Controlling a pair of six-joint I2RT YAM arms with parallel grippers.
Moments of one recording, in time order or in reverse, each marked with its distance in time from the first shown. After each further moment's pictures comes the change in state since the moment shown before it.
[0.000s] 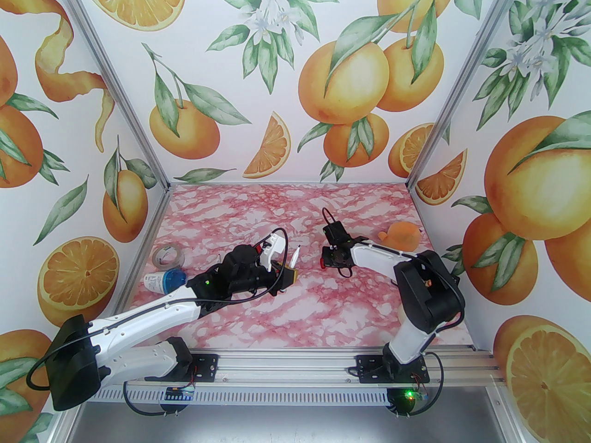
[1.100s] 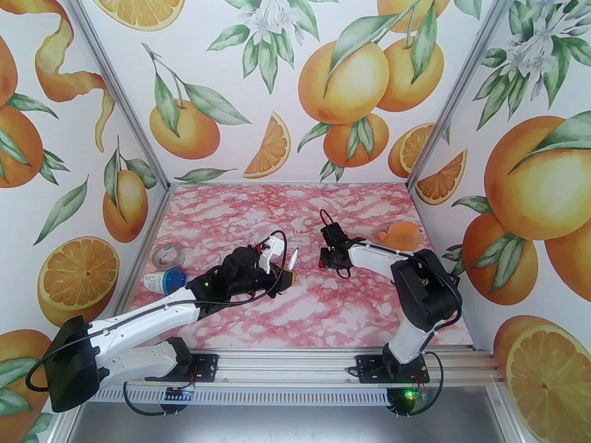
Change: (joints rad) left arm 0.000 -0.011 -0.026 0.000 -0.007 -0.001; right arm 0.012 0.017 0.001 0.005 0.014 0.009
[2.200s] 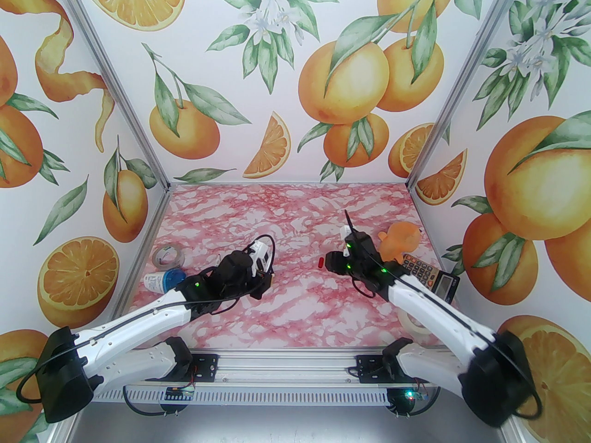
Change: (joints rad) left arm 0.086 -0.071 0.006 -0.458 -0.315 0.024; right arm 0.041 -0.724 -0.252 -0.015 -0.164 -0.026
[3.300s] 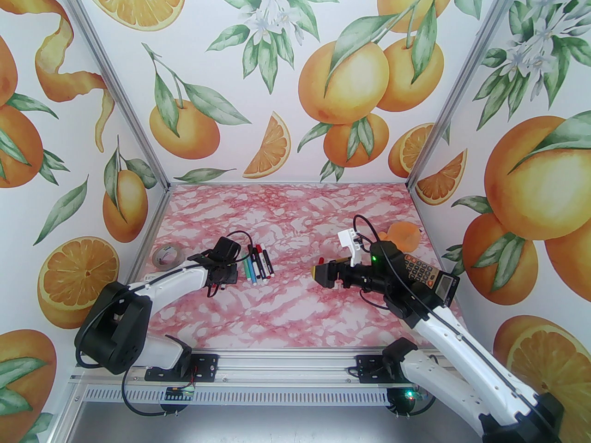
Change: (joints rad) left arm 0.363 0.383 0.000 -0.015 -0.181 0.117; right arm 0.005 -0.209 -0.021 0.031 -0.428 0.016
